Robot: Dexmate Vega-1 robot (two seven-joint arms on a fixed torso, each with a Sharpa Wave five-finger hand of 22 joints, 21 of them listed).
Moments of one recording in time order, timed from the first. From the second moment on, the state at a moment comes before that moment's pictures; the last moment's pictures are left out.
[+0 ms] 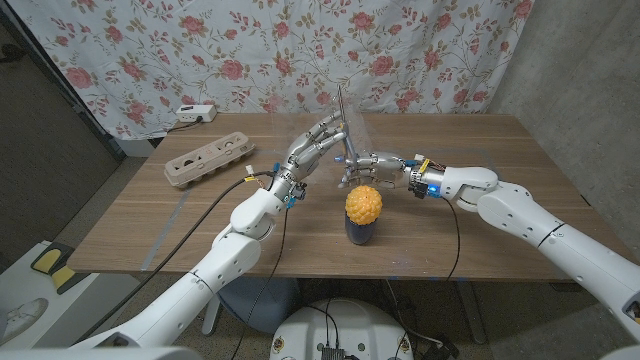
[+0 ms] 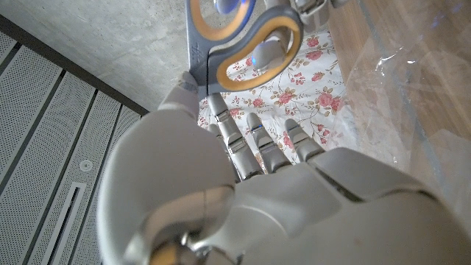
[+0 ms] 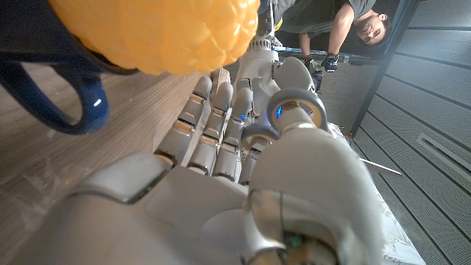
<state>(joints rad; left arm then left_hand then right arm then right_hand) 0.98 0.48 0.49 -1.68 -0.64 -0.39 -0.11 1.12 0.17 0.28 -0.09 0.18 0.44 -0.21 0.20 0.20 0.71 -0.22 0.63 0.35 0.30 -0.17 0.26 0.40 0.12 0.12 0.22 0.19 -0.81 -0.79 -0.50 -1.73 0.90 -0.11 0.64 1.14 0.13 0.22 -0.16 0.22 0.57 -0.08 0.25 0.54 0.55 -0.09 0.89 0.90 0.46 -0.05 0.68 0.69 0.53 0.05 0.43 0.29</state>
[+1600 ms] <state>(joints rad) 1.08 0.53 0.41 -1.73 -0.63 -0.52 -0.10 0.74 -0.04 0.07 0.01 0.21 0.34 -0.22 0.20 0.19 0.49 -0.21 0.38 0.33 0.14 -0.12 0.21 0.32 0.07 0.12 0.21 0.19 -0.81 -0.83 -0.42 -1.74 1.01 -0.22 0.59 1.12 0.13 0.22 -0.15 0.22 0.58 -0.06 0.24 0.55 0.62 -0.14 0.89 0.90 0.50 -0.05 0.66 0.73 0.55 0.04 0.51 0.34</state>
